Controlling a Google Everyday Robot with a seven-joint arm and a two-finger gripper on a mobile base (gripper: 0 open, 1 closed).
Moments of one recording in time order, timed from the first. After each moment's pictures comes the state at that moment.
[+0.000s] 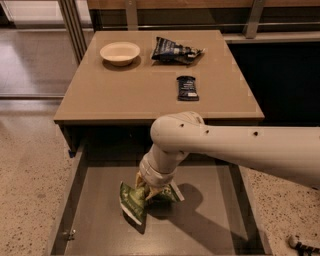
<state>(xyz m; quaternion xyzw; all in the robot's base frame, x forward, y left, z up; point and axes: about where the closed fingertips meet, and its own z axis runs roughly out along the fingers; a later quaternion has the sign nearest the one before) 0.447 0.041 0.627 -0.88 0.43 0.13 0.15</state>
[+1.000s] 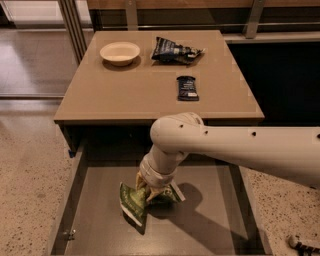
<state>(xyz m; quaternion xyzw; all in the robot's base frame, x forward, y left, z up) 0.448 0.042 0.623 -0.88 0.43 0.13 0.14</state>
